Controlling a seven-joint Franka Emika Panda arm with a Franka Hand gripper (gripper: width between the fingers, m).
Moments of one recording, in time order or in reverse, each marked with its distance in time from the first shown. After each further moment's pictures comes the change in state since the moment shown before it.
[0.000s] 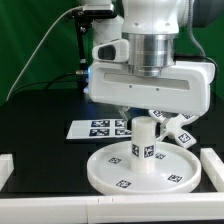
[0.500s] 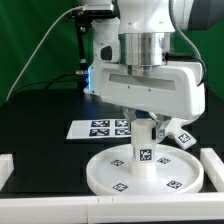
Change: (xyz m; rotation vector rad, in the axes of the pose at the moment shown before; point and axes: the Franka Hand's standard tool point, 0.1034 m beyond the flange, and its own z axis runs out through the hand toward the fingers) arm 0.003 -0.004 0.000 0.055 0.046 0.371
